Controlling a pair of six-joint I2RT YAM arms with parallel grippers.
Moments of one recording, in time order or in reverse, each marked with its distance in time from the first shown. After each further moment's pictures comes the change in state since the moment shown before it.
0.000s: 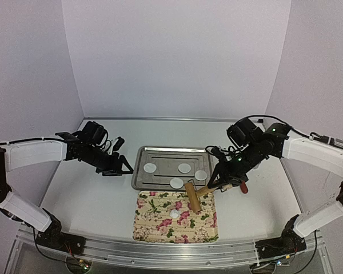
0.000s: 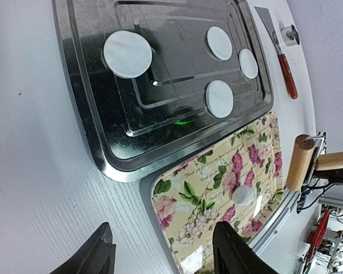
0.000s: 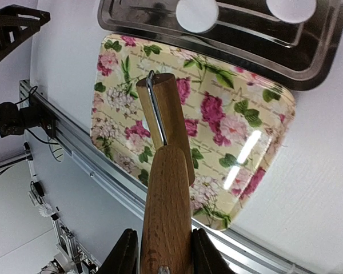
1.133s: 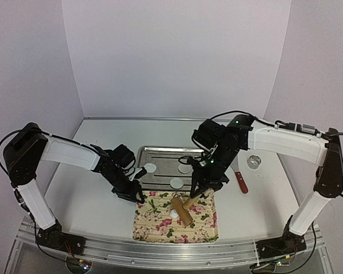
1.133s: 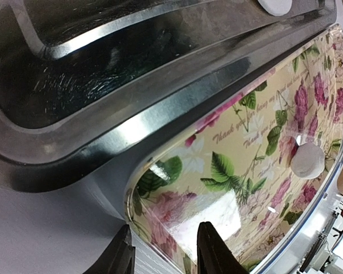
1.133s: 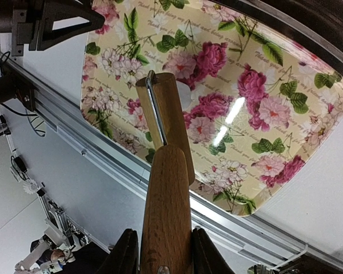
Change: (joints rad) left arm -0.203 0.334 0.020 0.020 -0.004 0.079; right arm 0.165 0.304 0.316 -0.241 0.025 0.004
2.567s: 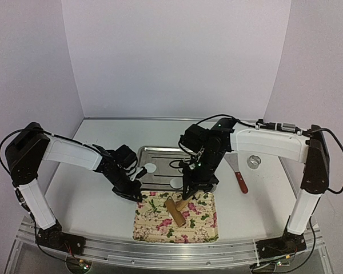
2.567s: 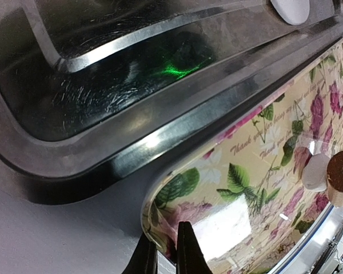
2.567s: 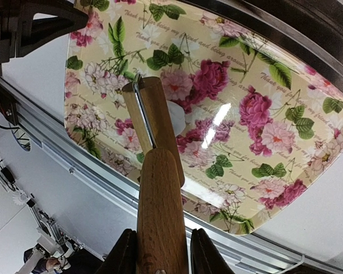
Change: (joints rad) left arm -0.018 0.021 0.019 -0.008 -0.080 0.001; right arm 0.027 0.149 0.091 0.005 0.055 0.013
